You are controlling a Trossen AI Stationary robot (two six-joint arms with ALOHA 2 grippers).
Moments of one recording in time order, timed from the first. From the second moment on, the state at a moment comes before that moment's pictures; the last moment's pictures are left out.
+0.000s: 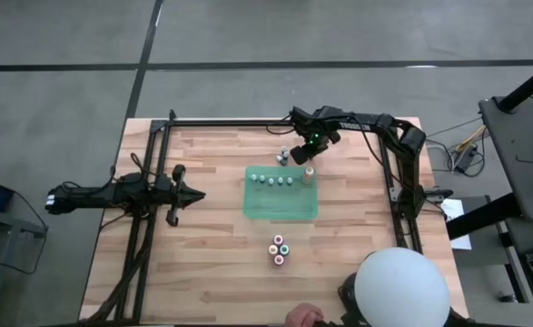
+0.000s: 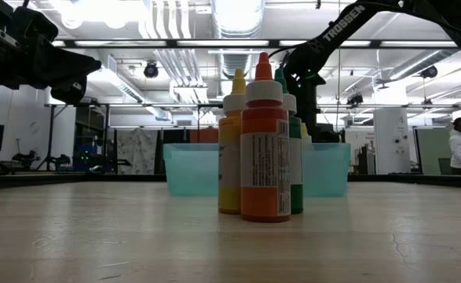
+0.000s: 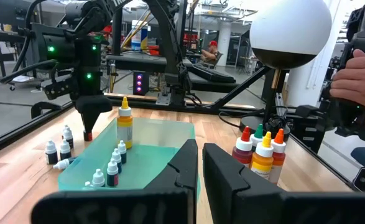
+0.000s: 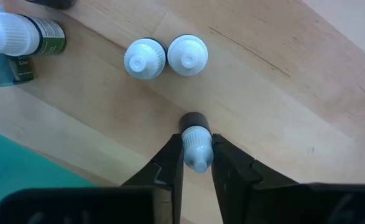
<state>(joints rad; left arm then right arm) -0.01 0.02 0.01 0.02 0.02 -0.10 -0.59 2.00 1.43 -0.94 0.00 0.44</state>
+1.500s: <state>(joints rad) -0.01 0.02 0.01 0.02 0.02 -0.10 -0.38 1.80 1.78 -1.28 0.00 0.16</state>
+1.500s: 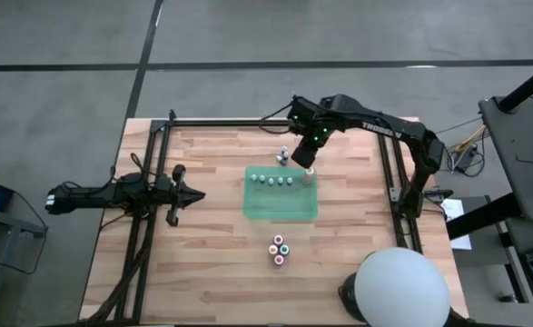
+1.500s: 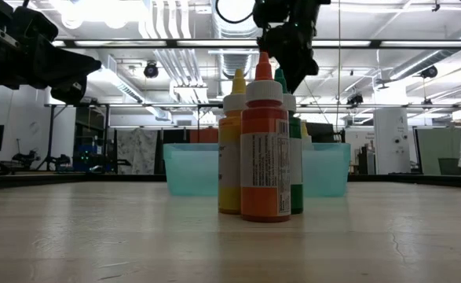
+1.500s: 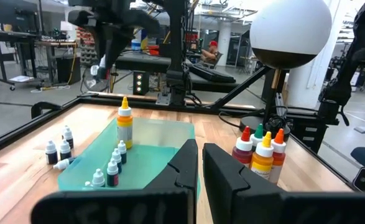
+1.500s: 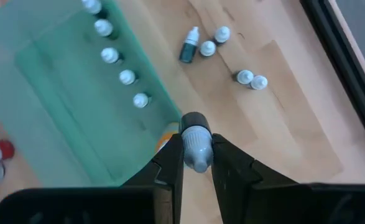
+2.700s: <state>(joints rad) -0.01 0.02 0.01 0.02 0.02 -0.10 -0.27 1.98 1.79 -1.29 -0.03 -0.16</state>
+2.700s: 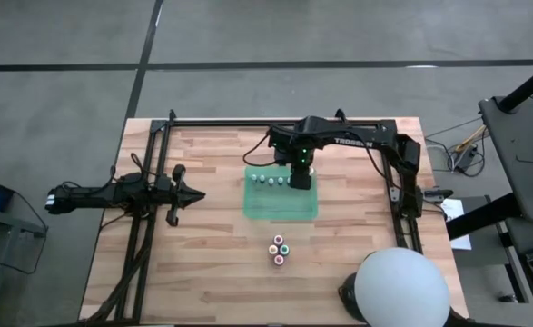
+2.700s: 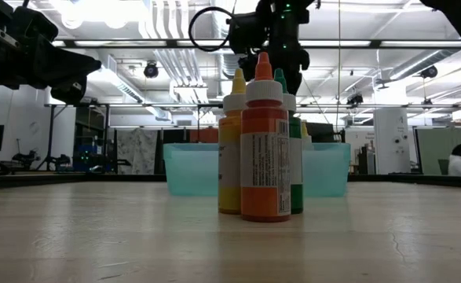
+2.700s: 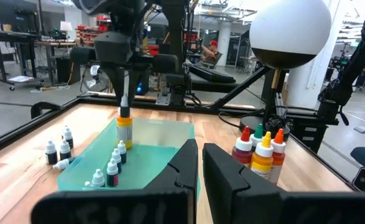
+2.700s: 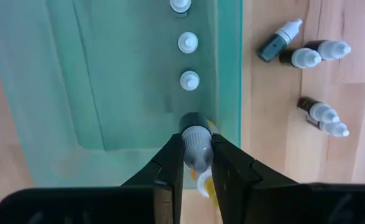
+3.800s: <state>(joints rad) -0.01 0.02 0.01 0.02 0.02 -0.10 -0.27 2.01 1.63 -1.11 -0.02 -0.25</state>
